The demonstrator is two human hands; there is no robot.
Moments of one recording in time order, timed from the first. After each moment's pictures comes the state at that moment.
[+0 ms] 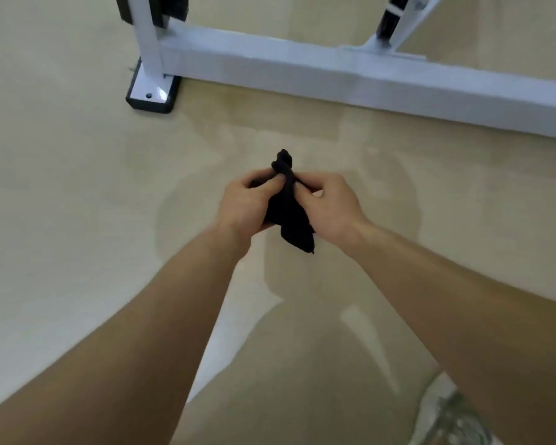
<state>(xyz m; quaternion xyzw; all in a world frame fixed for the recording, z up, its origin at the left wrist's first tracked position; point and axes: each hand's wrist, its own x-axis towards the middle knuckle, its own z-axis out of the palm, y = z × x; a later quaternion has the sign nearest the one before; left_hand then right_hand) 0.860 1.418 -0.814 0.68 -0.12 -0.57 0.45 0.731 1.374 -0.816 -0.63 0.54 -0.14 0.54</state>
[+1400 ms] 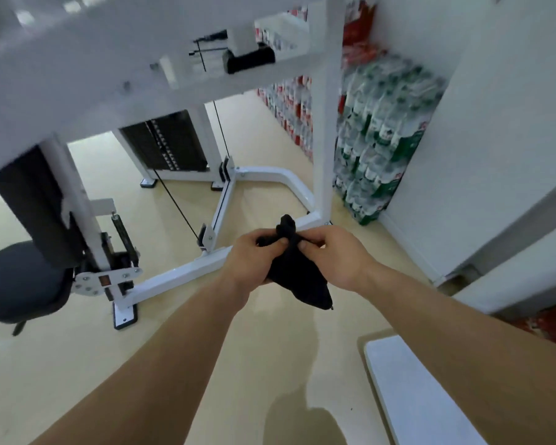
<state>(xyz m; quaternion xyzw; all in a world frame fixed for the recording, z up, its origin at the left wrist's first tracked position) 0.557 1.542 -0.169 0.56 -0.47 -0.62 0.28 0.397 1.575 -0.169 -0.58 0.64 -0.27 0.41</state>
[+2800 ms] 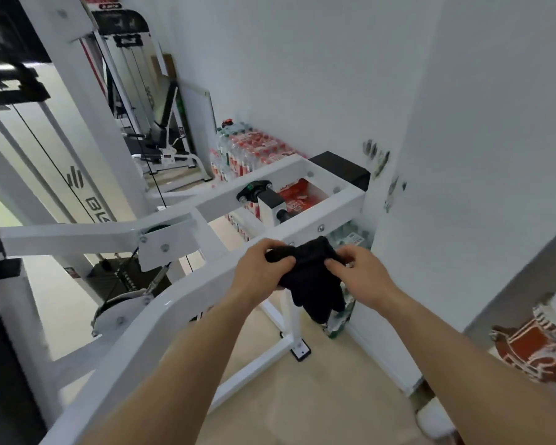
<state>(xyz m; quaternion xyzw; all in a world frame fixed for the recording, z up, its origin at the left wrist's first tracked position) 0.426 1.316 0.179 0.45 -0.67 -0.50 0.30 0.249 1.411 0.177 -0.46 0.74 -0.41 0.27</state>
